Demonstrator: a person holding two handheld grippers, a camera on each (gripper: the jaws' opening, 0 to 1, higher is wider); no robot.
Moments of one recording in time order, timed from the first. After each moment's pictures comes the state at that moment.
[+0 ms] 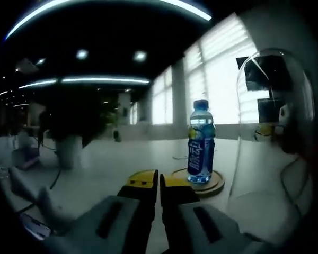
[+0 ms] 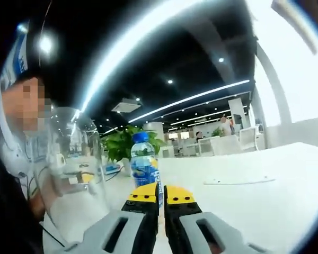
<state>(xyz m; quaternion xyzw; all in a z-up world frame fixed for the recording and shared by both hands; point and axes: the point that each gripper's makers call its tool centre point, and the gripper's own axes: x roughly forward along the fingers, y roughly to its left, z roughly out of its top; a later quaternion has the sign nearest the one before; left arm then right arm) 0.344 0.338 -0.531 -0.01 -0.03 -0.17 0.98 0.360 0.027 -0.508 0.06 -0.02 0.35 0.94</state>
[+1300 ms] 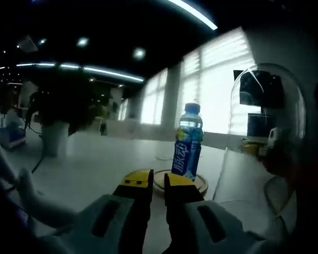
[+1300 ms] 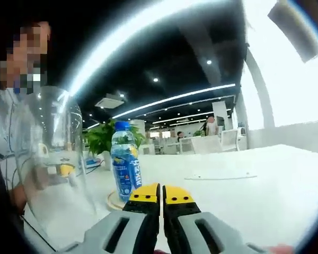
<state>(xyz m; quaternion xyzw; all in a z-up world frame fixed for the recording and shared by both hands) 0.342 0.323 -0.537 -0.07 -0.03 -0.22 0.97 0.366 0.018 -0.540 0.02 -0.01 0.30 0.96</state>
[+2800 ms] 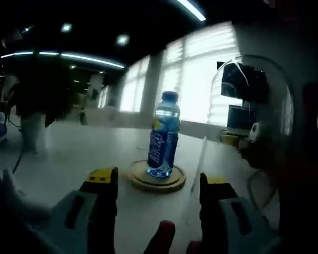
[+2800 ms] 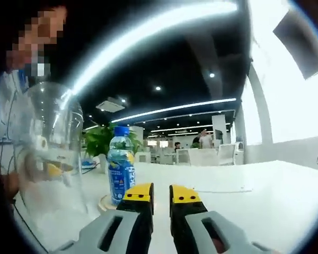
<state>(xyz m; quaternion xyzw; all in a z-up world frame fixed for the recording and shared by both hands) 0.328 0.285 -0.543 -0.06 0.01 -0.31 0.95 0.368 0.001 -0.523 0.01 -0.07 0.26 0.96</state>
